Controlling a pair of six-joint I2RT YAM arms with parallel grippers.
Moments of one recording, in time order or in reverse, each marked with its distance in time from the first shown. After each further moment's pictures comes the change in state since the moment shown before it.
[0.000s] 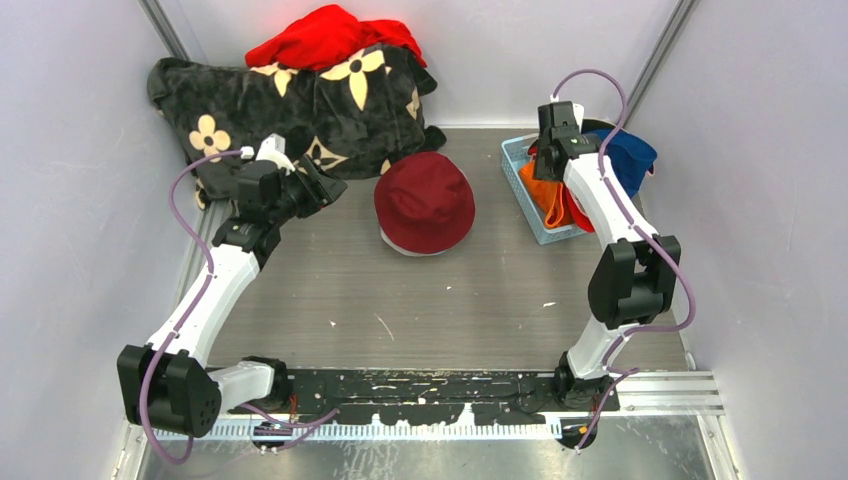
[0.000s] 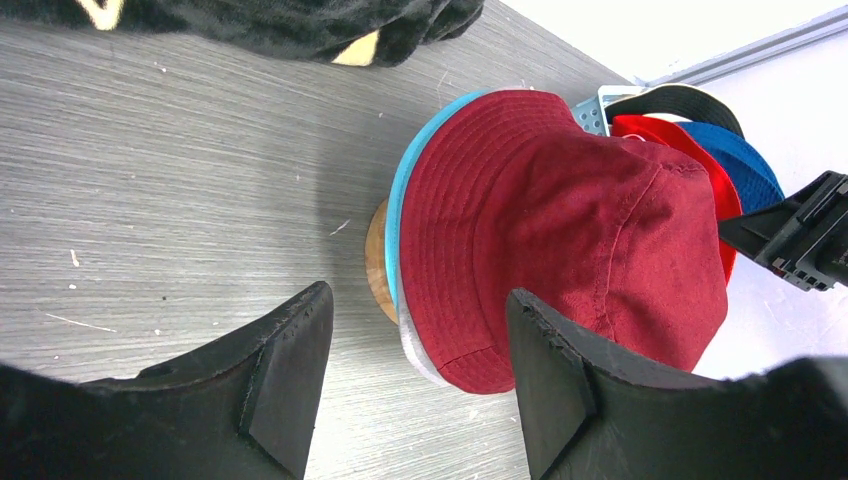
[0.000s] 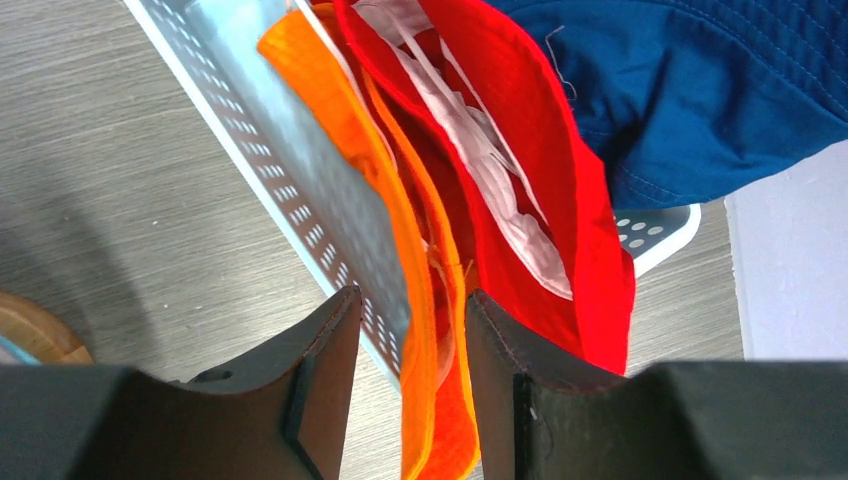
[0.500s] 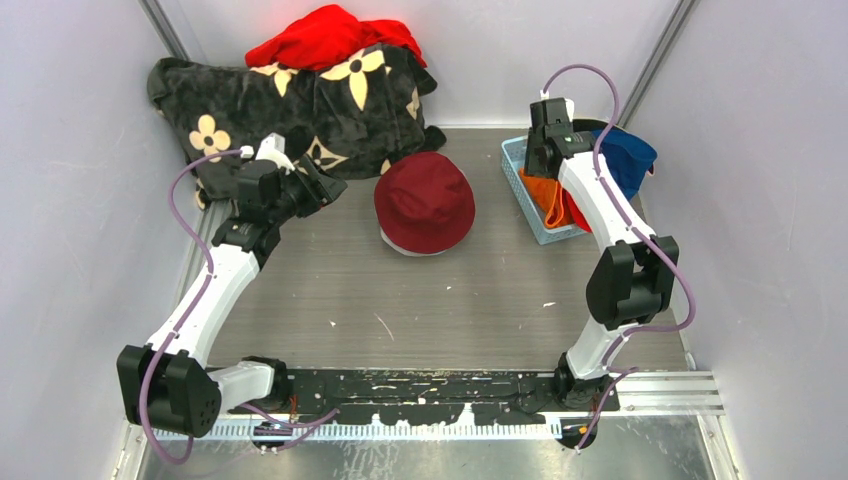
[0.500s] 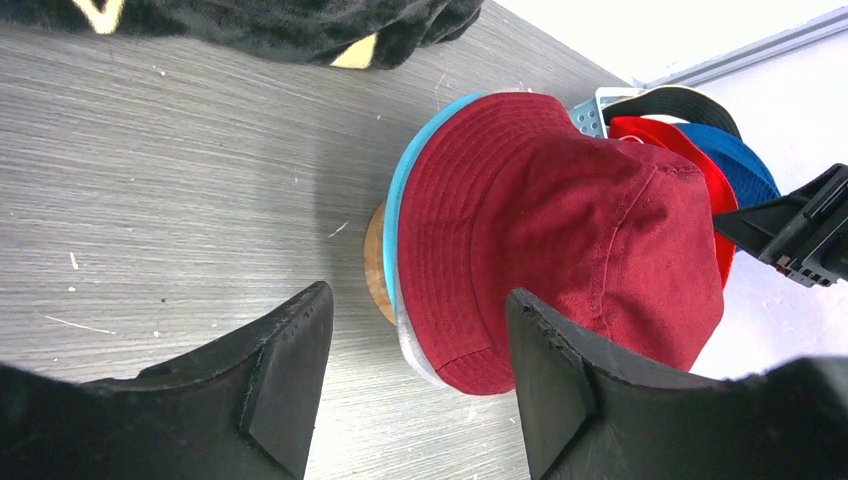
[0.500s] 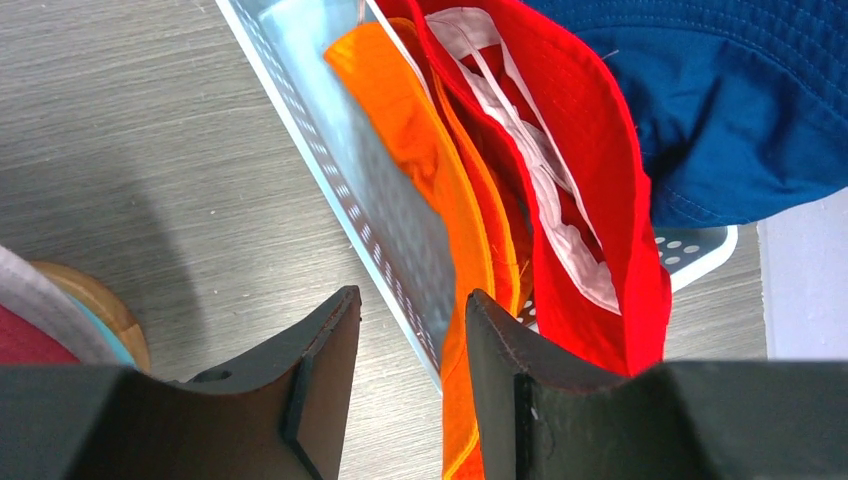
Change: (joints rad) left arm 0.000 0.000 0.004 -0.002 0.000 0.000; right arm 0.040 0.000 0.031 0.001 -0.040 -0.003
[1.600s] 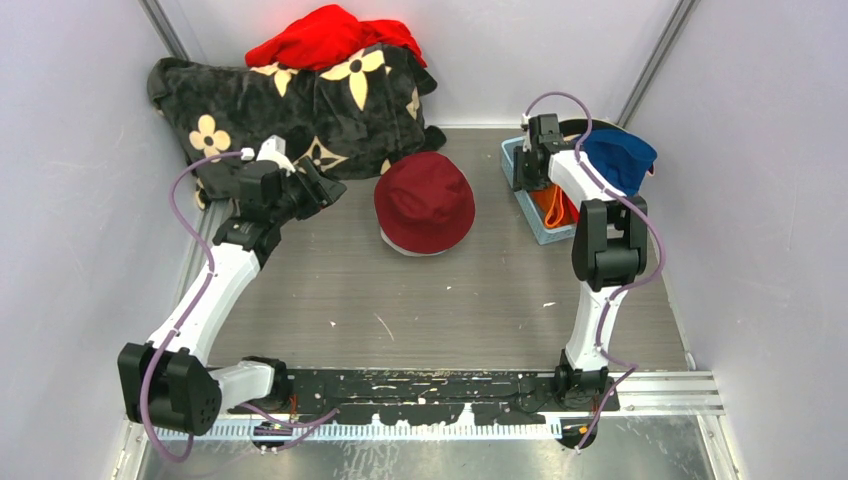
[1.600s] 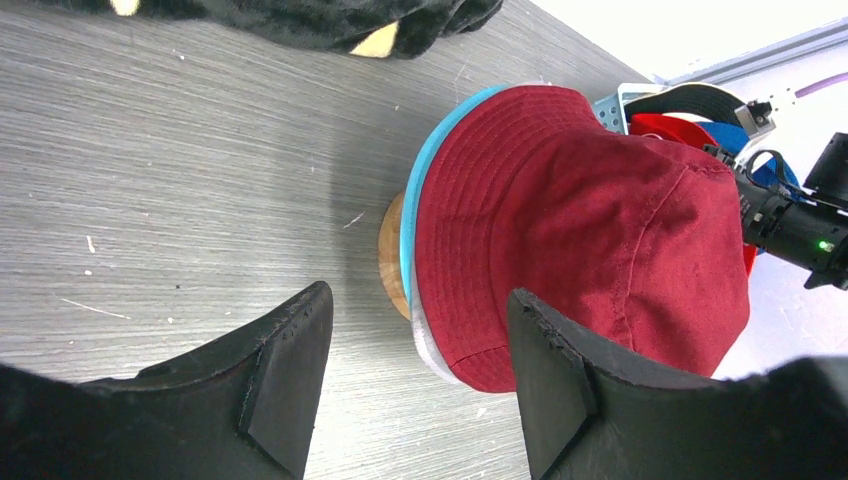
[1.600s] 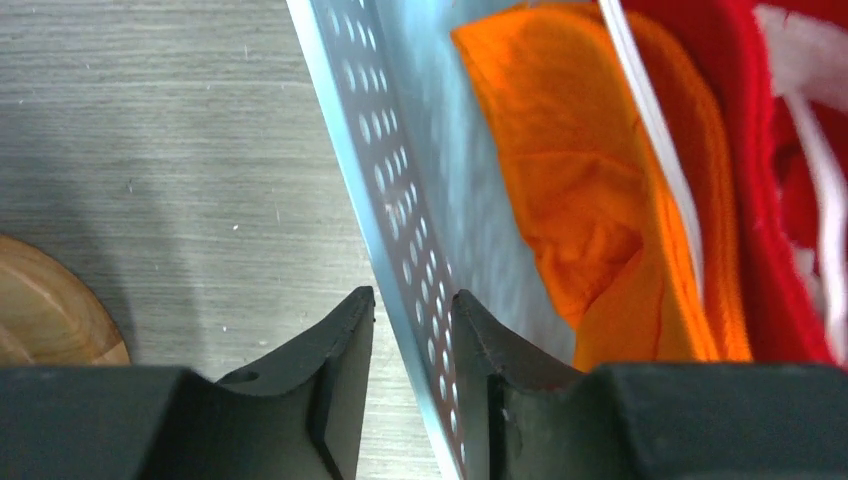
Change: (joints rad) left arm 0.000 0.013 0.001 -0.027 -0.019 0.002; right arm -0.084 0.281 -0.017 0.168 -0.354 -0.120
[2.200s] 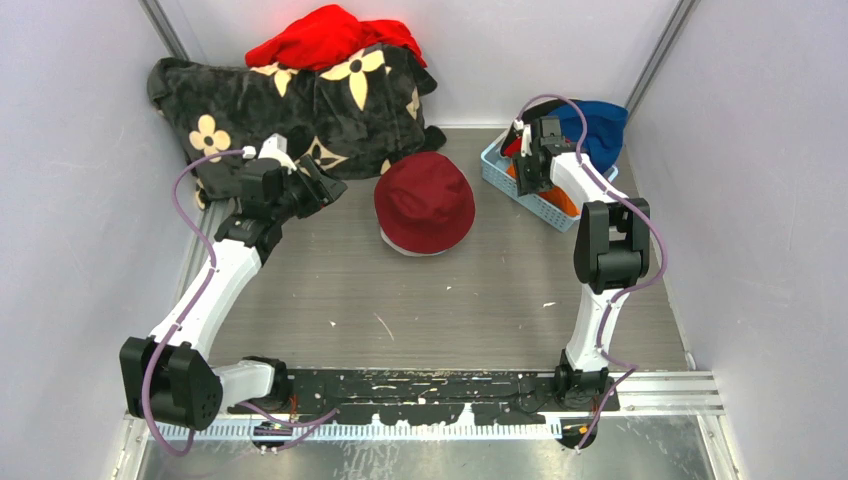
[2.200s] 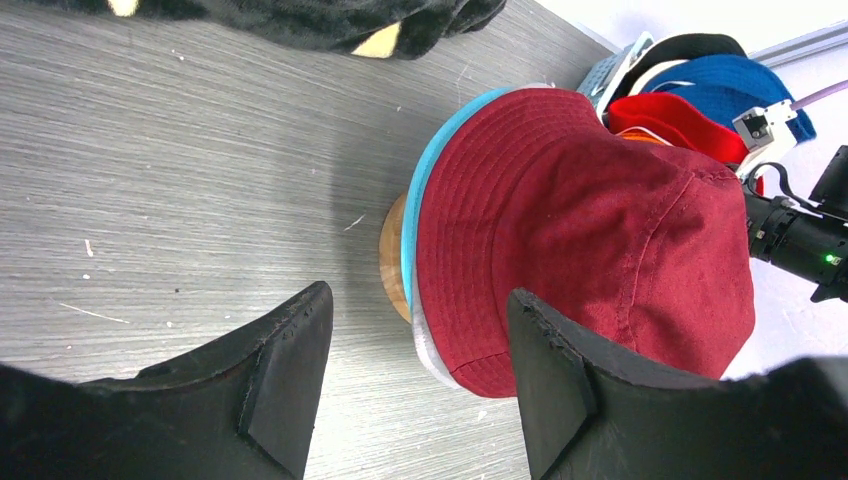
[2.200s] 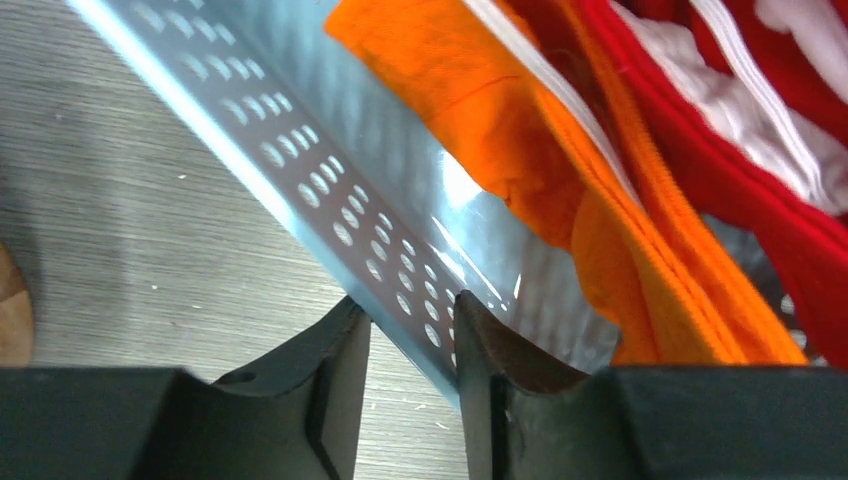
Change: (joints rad) left arm 0.000 0.020 0.014 0.001 0.000 0.000; right arm -0.014 -0.013 -0.017 -0.010 0.014 -0.198
